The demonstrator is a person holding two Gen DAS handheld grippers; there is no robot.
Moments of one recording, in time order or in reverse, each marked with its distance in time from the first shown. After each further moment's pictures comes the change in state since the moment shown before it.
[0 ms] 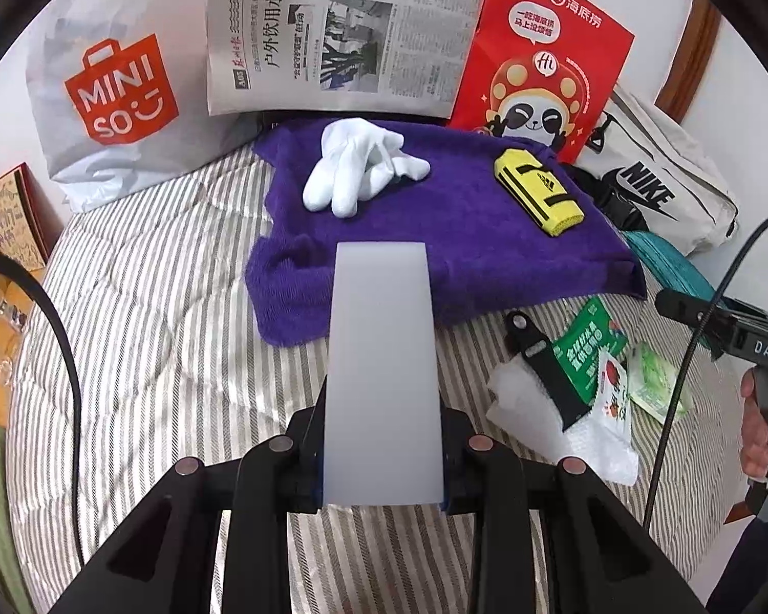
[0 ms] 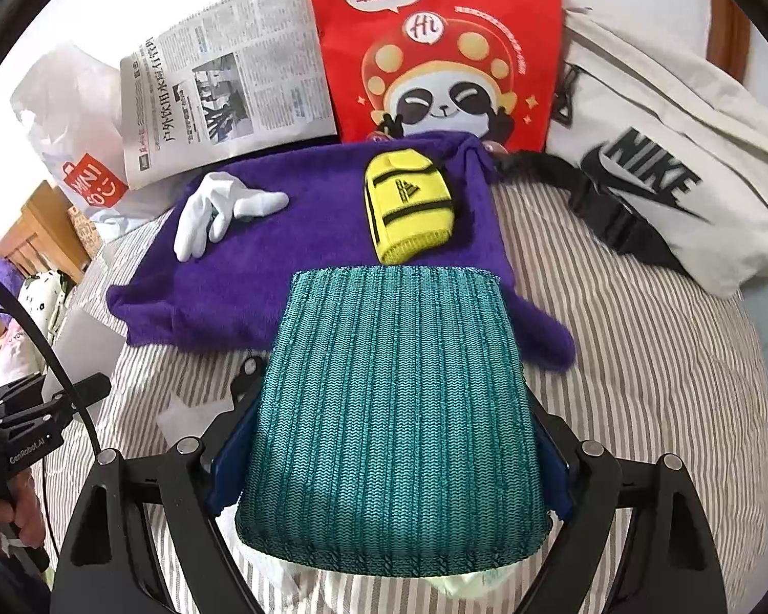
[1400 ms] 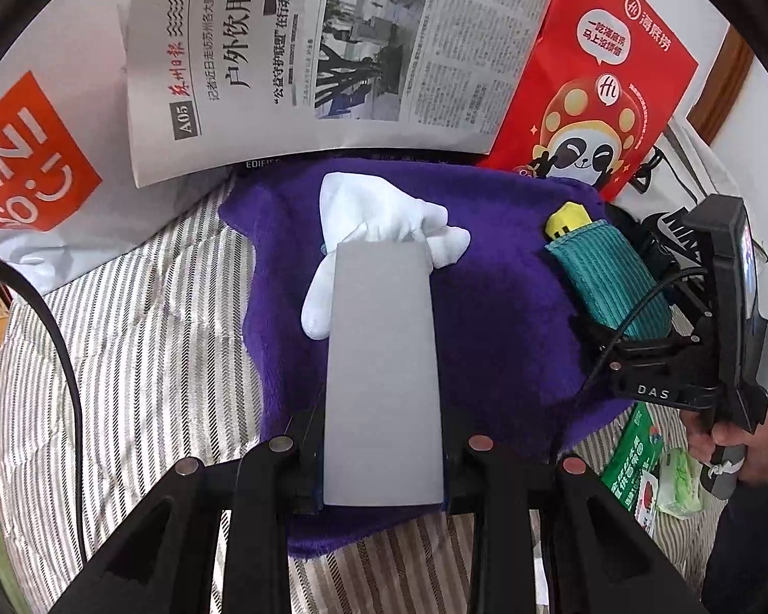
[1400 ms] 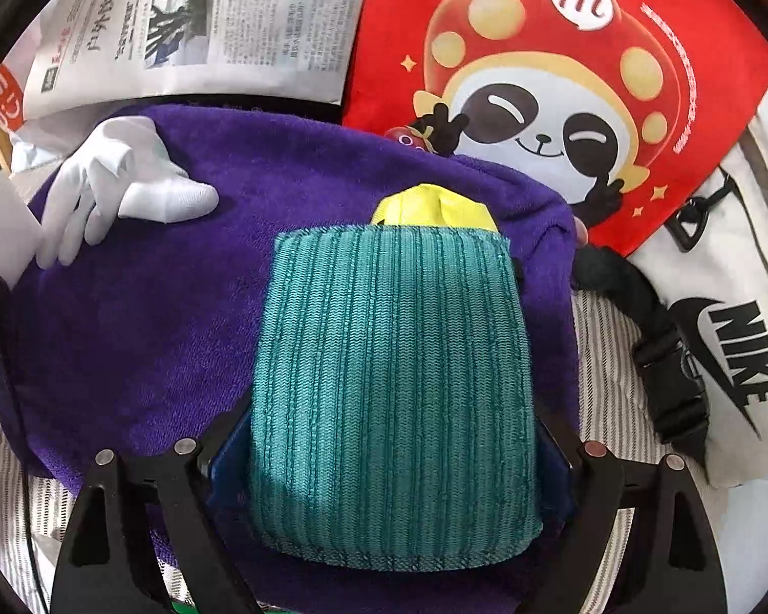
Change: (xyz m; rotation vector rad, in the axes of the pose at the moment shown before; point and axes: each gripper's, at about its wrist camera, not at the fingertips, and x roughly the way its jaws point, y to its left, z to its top) left arm 0.074 0.027 0.102 0.012 0.056 -0.048; right arm 0.140 0.033 0.079 -0.277 0.077 -0.190
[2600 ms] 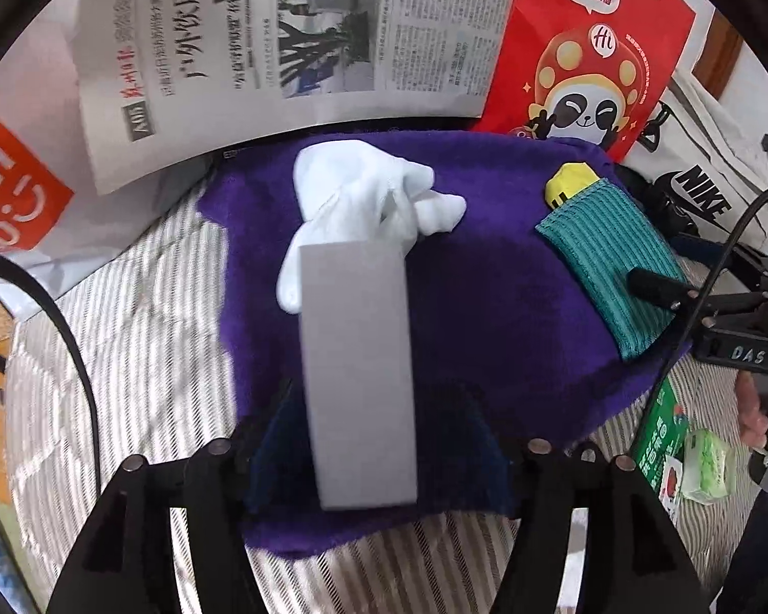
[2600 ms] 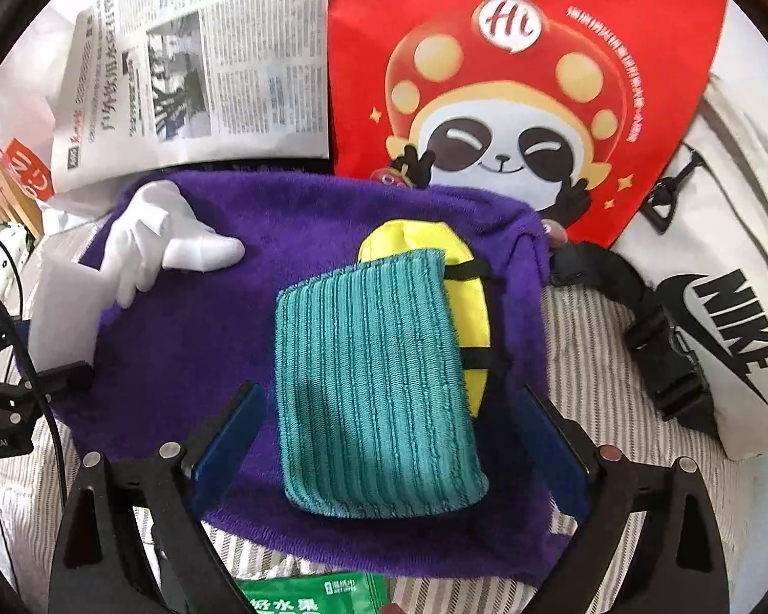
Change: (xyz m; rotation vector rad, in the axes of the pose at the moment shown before) left arm 0.011 -0.022 -0.006 0.069 0.063 0.074; right arm -0.046 -0.032 0.006 0.116 -0.058 0.099
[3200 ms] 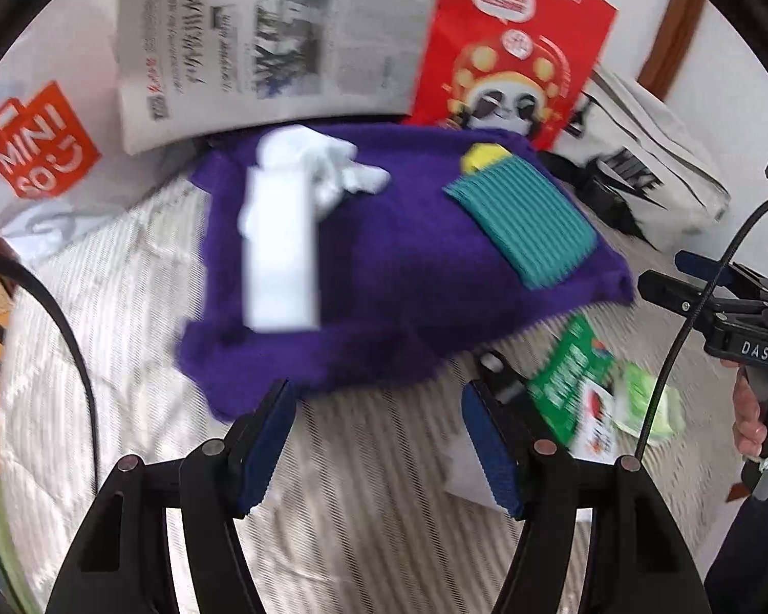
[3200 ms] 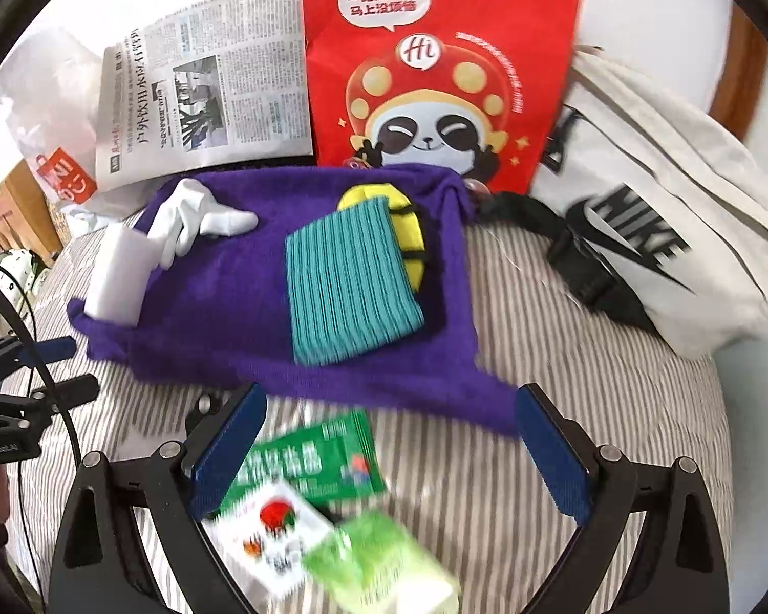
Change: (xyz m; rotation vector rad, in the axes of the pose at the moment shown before) left arm -0.054 -0.037 -0.063 0.009 -0.040 -0.109; right arm -0.085 -0.006 -0.078 0.092 -0.032 -0.035
